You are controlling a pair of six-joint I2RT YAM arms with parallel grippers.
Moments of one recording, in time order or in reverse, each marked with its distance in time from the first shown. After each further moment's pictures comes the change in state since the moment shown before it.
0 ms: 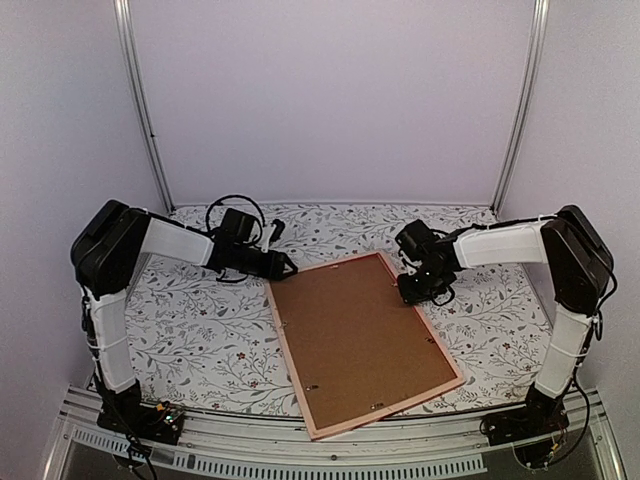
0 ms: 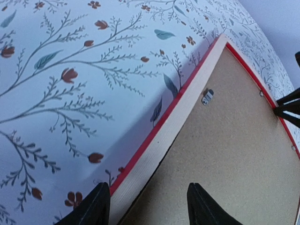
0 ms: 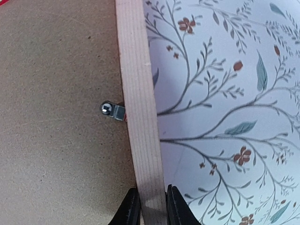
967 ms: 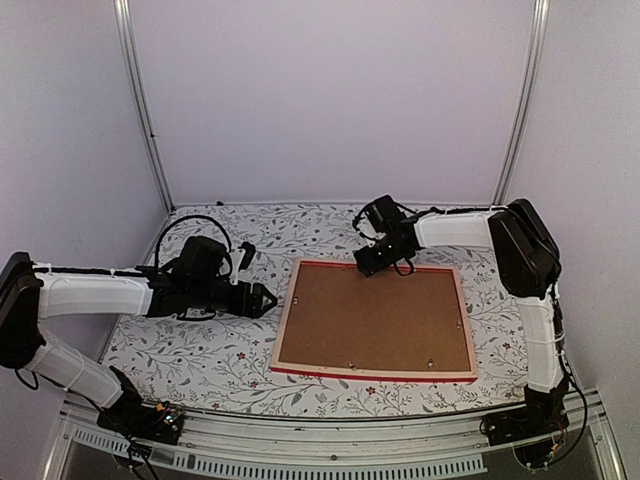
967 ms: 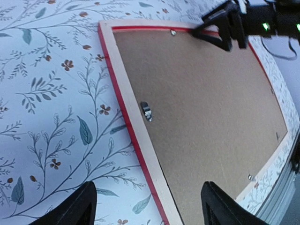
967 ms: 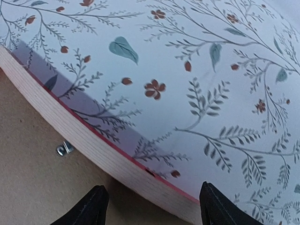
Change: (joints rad) left arm -0.199 -0.696 -0.562 -0.100 -0.238 -0.214; right arm -0.004 0.387 0.511 0.138 -0.068 -0.399
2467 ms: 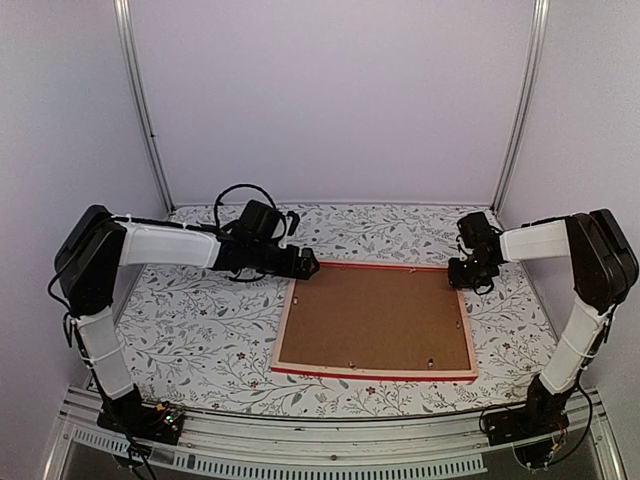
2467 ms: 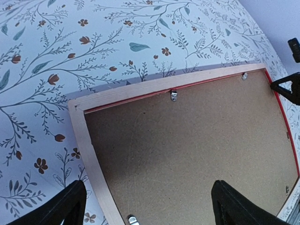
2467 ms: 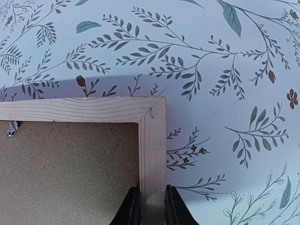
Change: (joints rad) left arm -0.007 0.495 0.545 -0.058 -0.082 0.032; right arm -0.363 -0.461 -0.655 0.040 0.043 0.330
